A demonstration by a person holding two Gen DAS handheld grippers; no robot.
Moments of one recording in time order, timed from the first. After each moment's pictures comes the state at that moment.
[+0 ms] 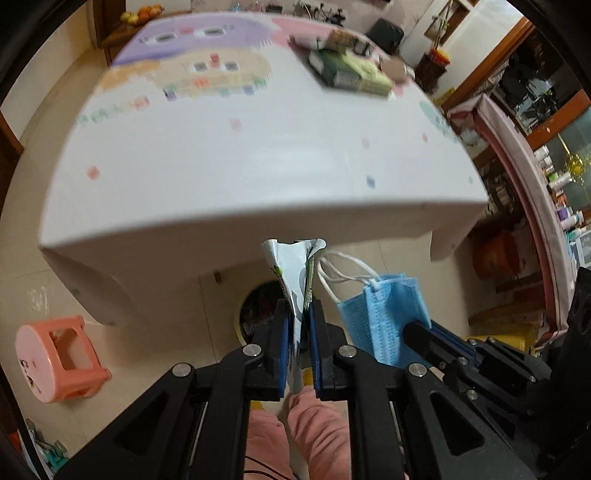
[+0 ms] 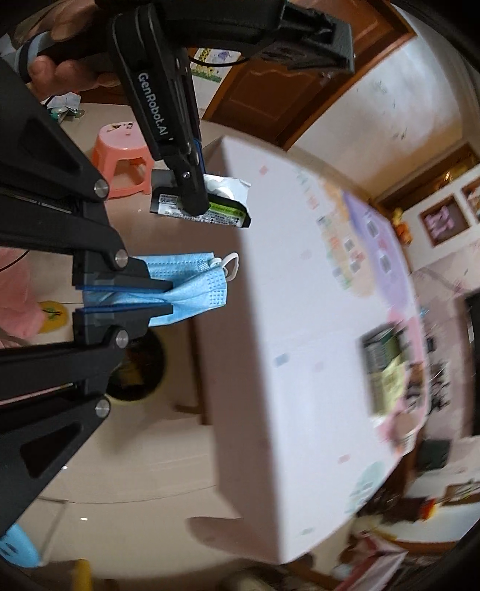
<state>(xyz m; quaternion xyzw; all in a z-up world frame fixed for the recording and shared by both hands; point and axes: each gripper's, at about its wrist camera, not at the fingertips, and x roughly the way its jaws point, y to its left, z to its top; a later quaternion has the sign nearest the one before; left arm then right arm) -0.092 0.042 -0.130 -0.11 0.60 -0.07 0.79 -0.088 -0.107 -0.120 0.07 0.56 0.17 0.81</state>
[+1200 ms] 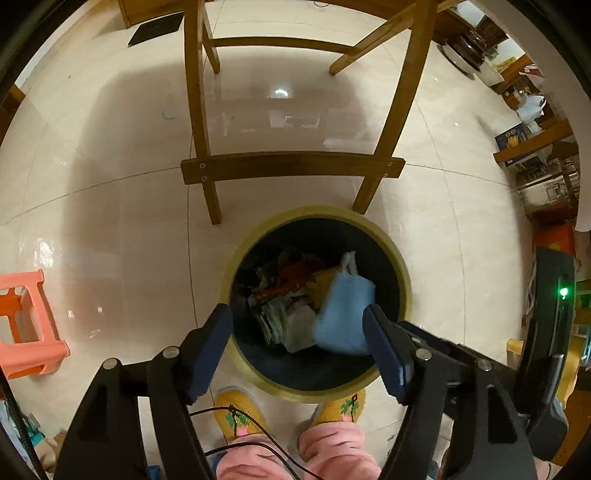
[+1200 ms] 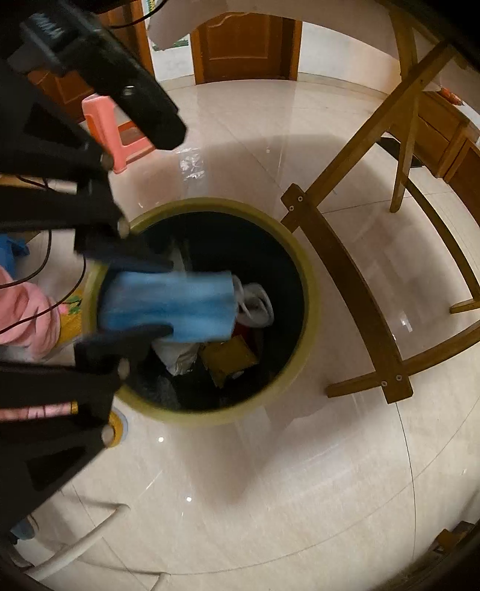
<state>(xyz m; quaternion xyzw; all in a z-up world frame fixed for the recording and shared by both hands) -0.071 0.009 -0.468 -0.12 0.67 -0.01 0.74 -0.057 -0.155 -0.504 0.17 0.70 0.08 0.68</state>
